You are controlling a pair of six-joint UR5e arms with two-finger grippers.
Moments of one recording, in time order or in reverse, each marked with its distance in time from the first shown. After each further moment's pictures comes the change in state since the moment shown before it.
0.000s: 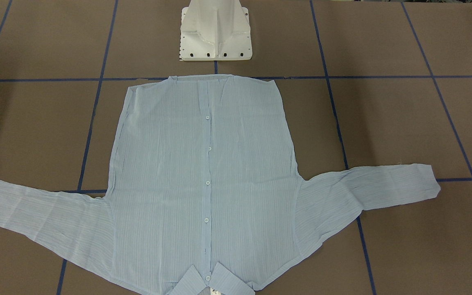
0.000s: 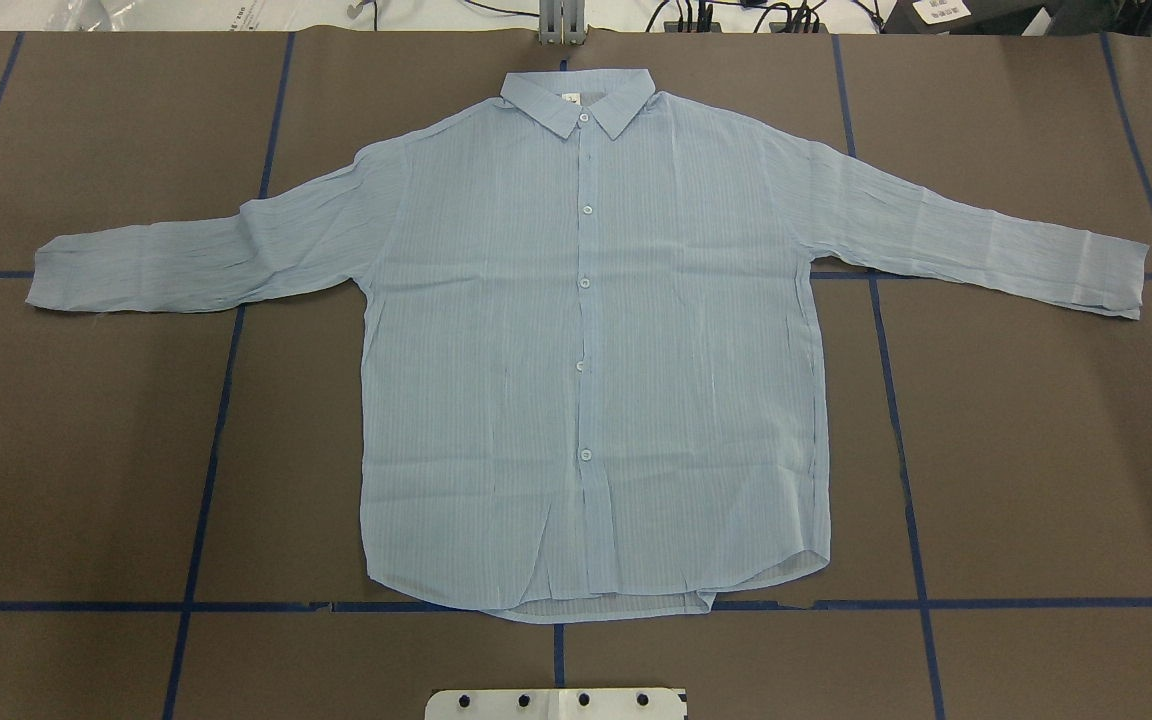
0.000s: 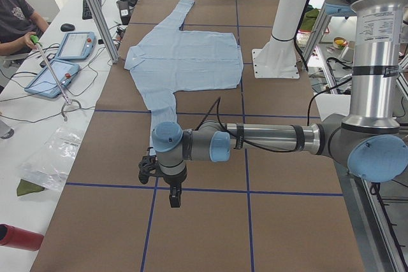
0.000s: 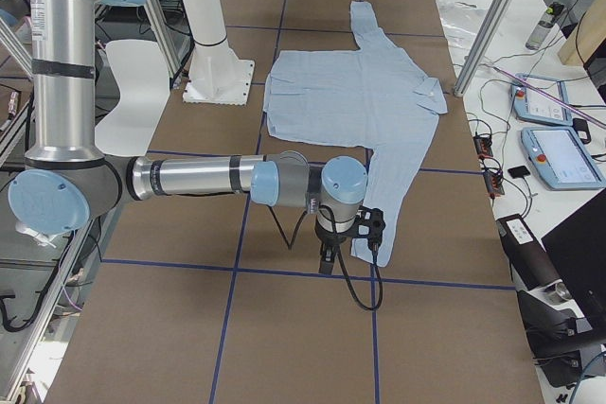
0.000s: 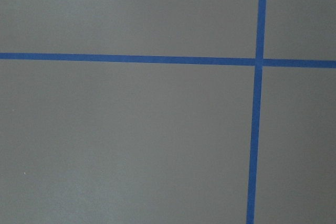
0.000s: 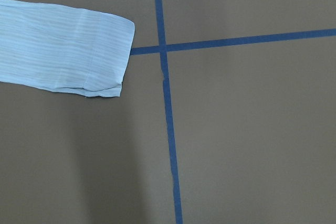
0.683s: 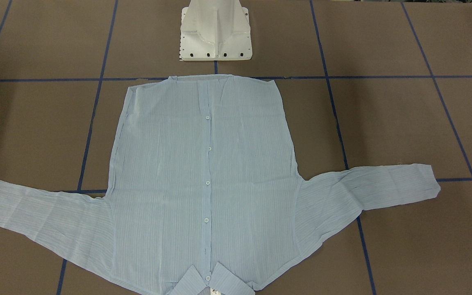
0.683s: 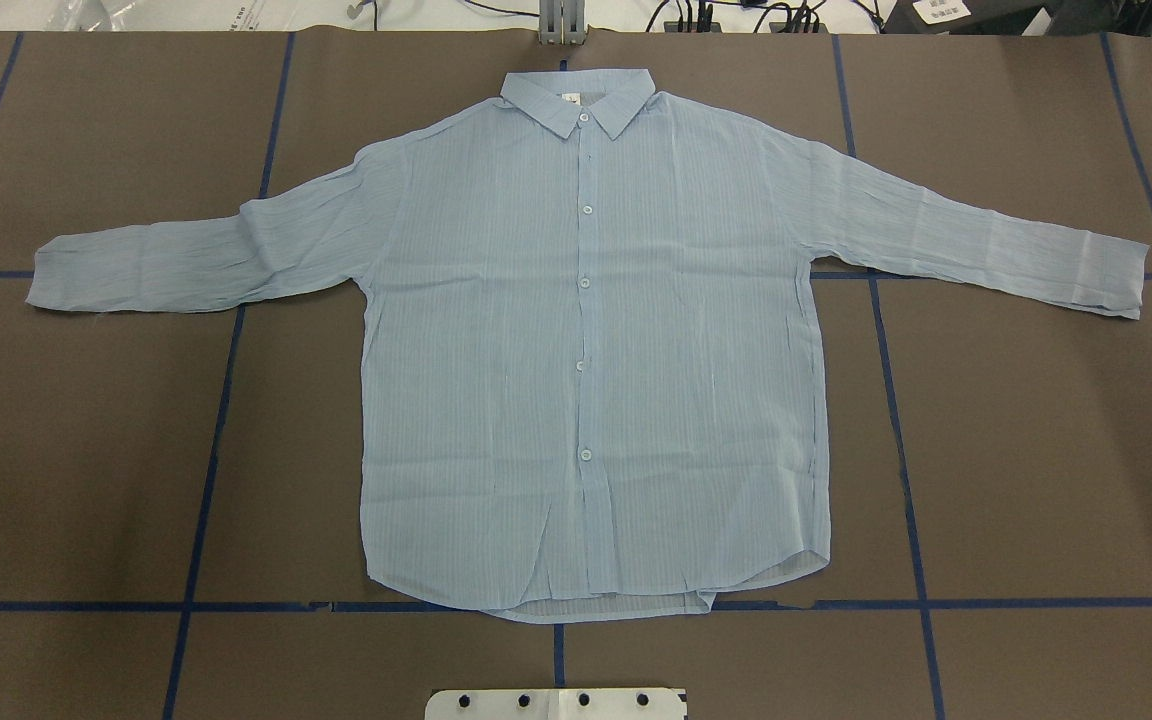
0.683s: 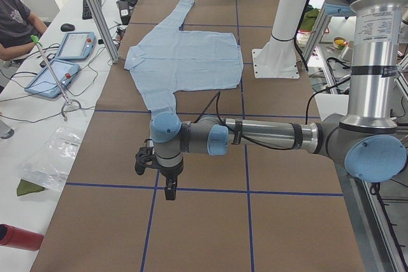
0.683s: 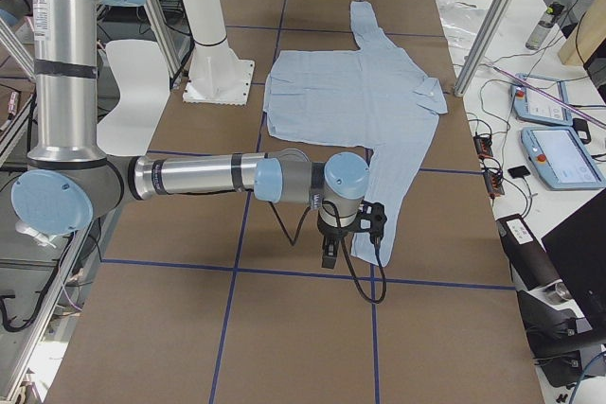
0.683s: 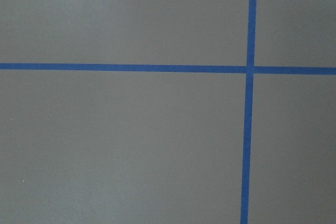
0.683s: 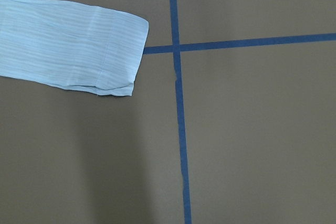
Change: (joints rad) left arm 0.002 -0.038 -0.046 0.001 0.001 -0.006; right arm -0.041 0.017 -0.001 0.009 0.004 -0.002
